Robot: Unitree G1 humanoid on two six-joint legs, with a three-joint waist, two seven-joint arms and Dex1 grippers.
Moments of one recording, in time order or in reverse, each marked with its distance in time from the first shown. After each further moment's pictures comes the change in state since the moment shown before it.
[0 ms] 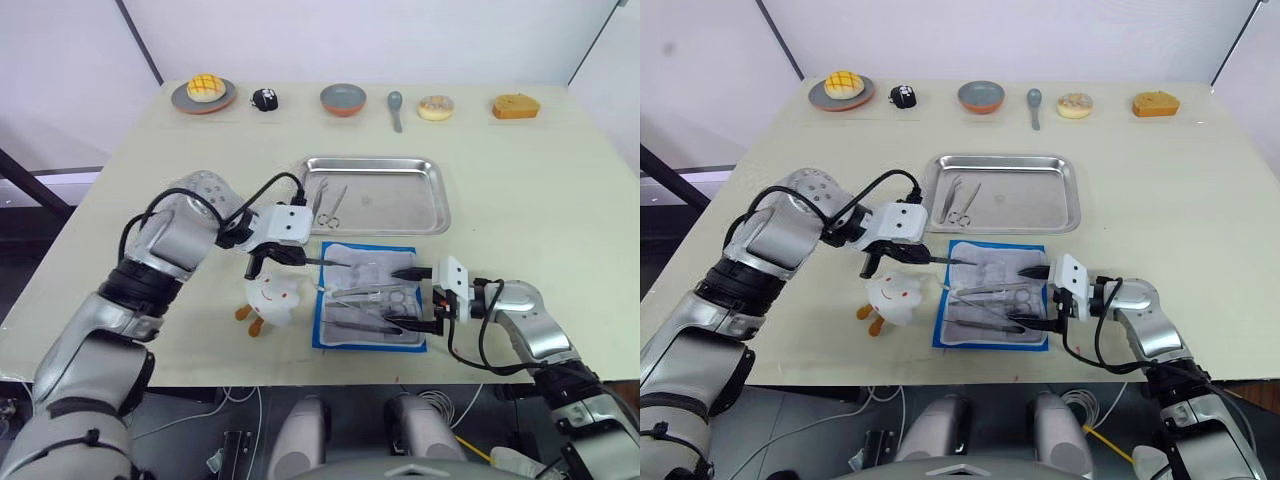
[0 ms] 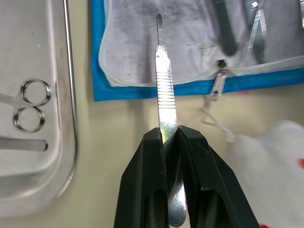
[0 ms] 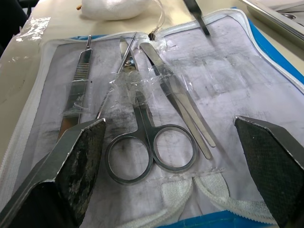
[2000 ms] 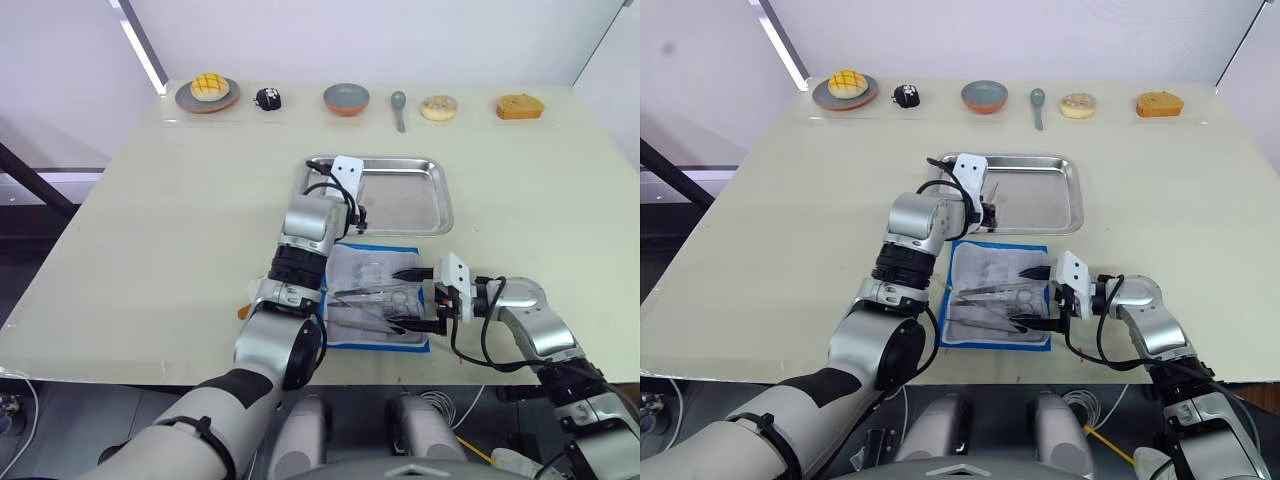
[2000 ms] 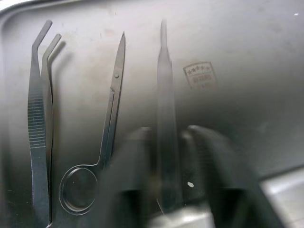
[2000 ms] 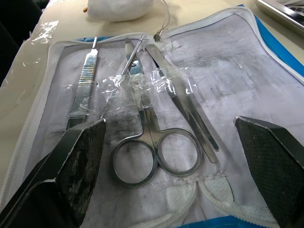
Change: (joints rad) left arm -0.226 -0.887 0.458 0.375 -0.094 0.786 1.446; right arm -0.005 -0.018 -0.005 -0.042 0.017 0.091 0.033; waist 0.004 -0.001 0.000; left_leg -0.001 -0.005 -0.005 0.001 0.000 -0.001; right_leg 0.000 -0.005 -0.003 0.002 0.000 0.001
